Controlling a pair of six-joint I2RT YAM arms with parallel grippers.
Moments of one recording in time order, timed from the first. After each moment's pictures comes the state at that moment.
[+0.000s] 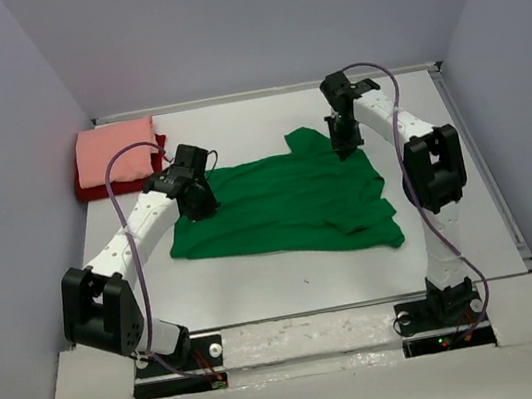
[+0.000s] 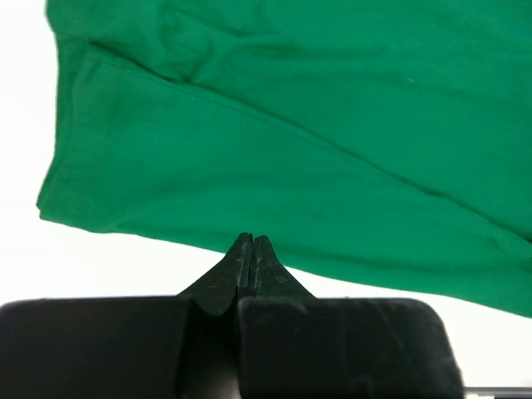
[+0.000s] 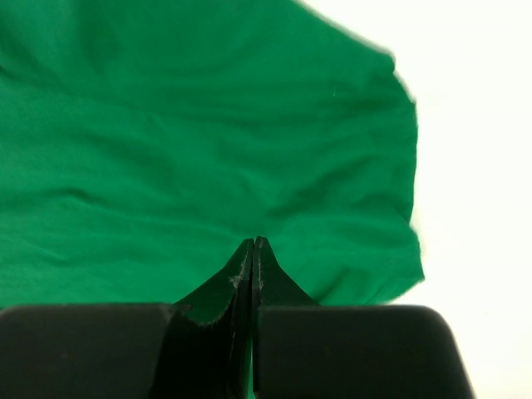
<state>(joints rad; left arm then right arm) -0.38 1.44 1.12 -0.79 -0.13 -0.62 0.28 2.18 1.96 -1.06 0.07 0.31</state>
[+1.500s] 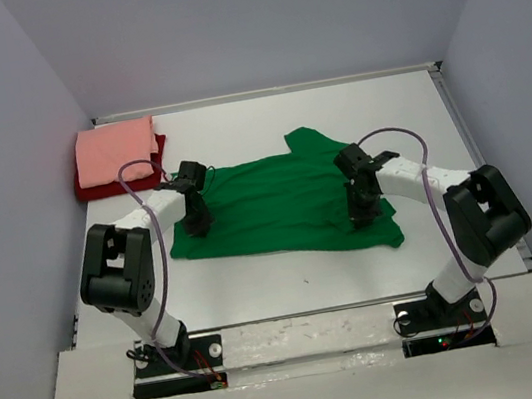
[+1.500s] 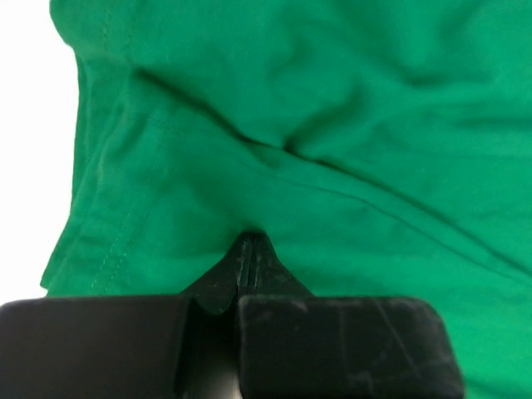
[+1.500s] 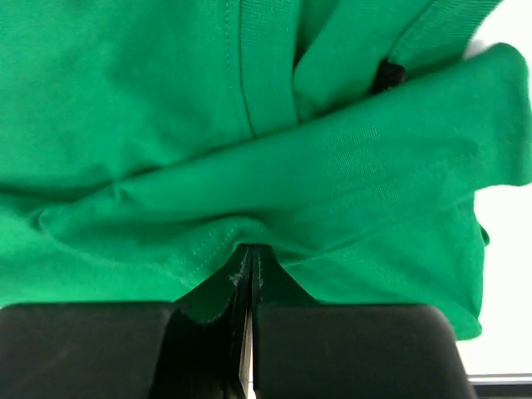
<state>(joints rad) -0.31 1.65 0.99 -0.60 -0.19 -0.59 0.45 1.60 0.99 -0.75 0.10 0.60</state>
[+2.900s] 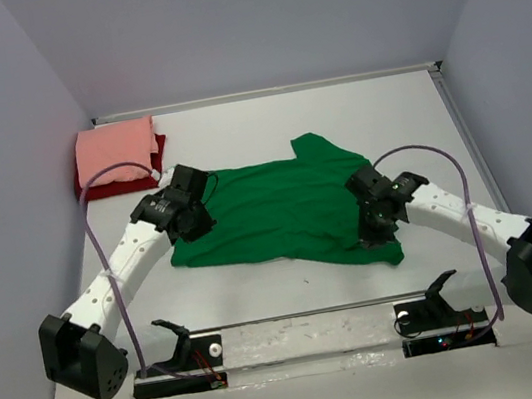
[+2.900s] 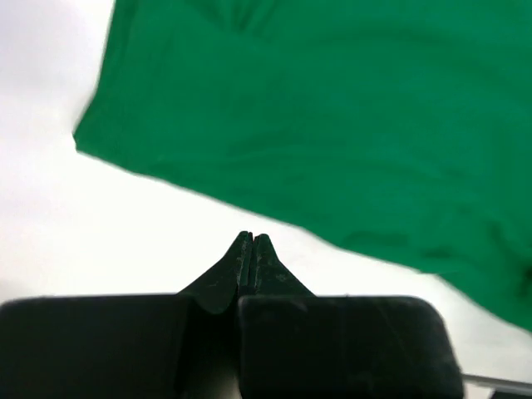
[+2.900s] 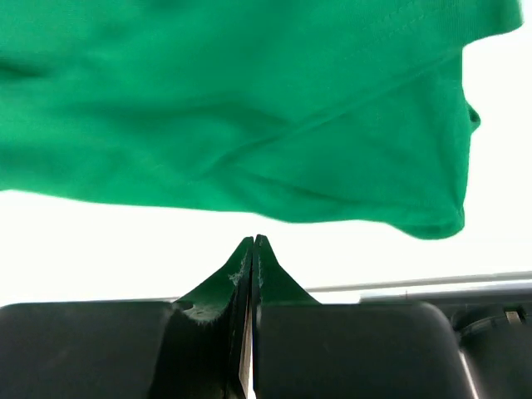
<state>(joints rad) -0.48 1.22 0.96 -0.91 -0.24 -0.80 0.58 1.26 0.77 -0.87 0.05 0.86</state>
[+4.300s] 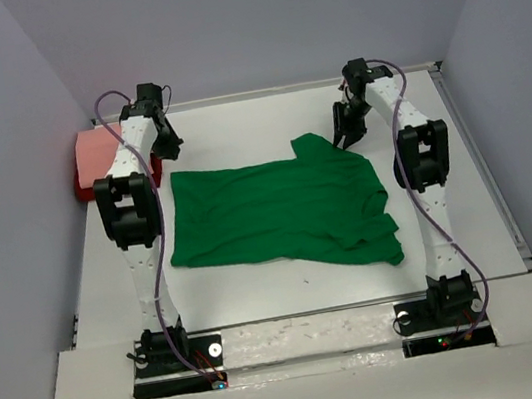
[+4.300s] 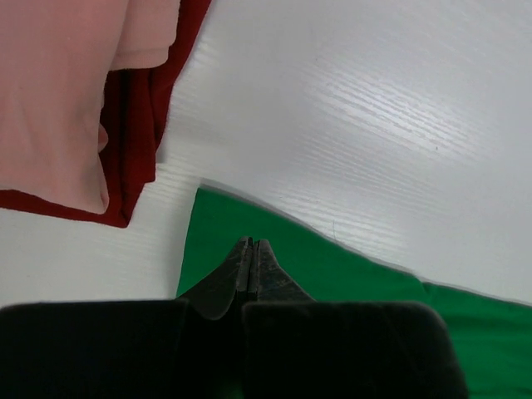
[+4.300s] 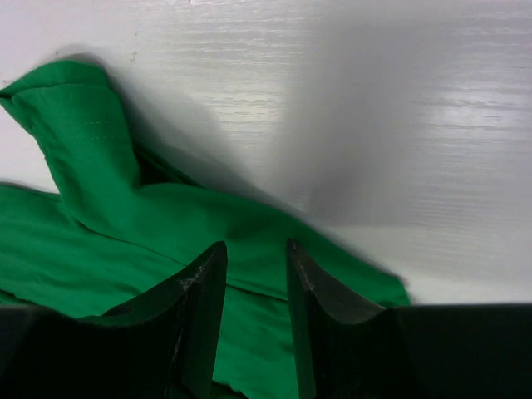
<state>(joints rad) -0.07 2.26 2.09 -0.93 -0.09 -0.44 0.12 2.52 2.38 -1.16 -0.25 0.29</state>
